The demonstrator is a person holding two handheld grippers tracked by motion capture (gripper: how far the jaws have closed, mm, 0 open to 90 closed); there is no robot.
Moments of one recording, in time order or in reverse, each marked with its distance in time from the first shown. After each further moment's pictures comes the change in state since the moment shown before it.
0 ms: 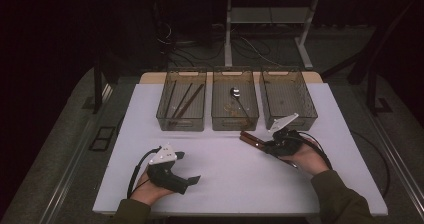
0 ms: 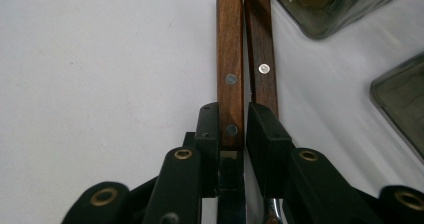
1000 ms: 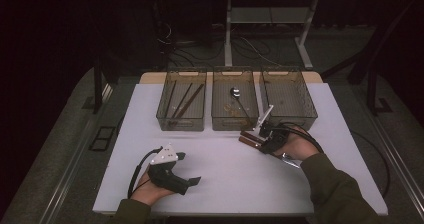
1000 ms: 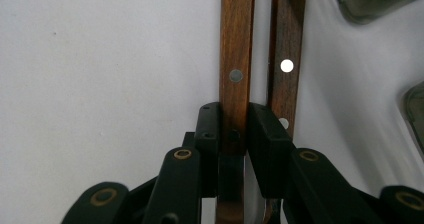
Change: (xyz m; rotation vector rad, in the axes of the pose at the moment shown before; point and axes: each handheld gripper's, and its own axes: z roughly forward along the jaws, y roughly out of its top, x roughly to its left) left arm -0.001 0.000 0.002 0.017 -0.010 0.005; right arm -0.002 0.044 0.017 0.346 0.017 -0.095
